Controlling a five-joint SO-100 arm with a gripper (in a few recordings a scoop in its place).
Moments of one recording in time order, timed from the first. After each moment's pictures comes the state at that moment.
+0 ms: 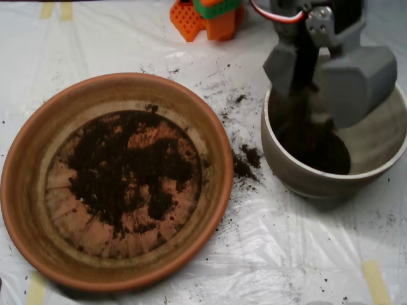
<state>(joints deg) -20.7 99.0 75.8 84.6 -17.2</state>
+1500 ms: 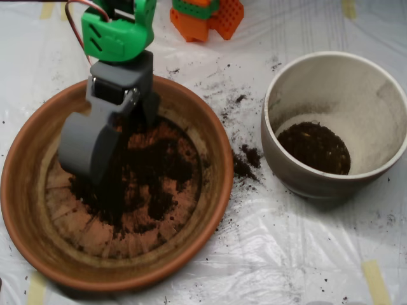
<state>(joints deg) 30.4 101.2 118.7 52.7 -3.8</state>
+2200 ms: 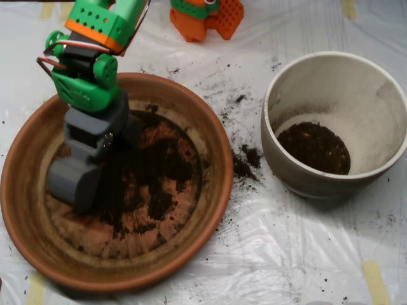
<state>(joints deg) 34.4 73.1 95.4 56.3 -5.8</state>
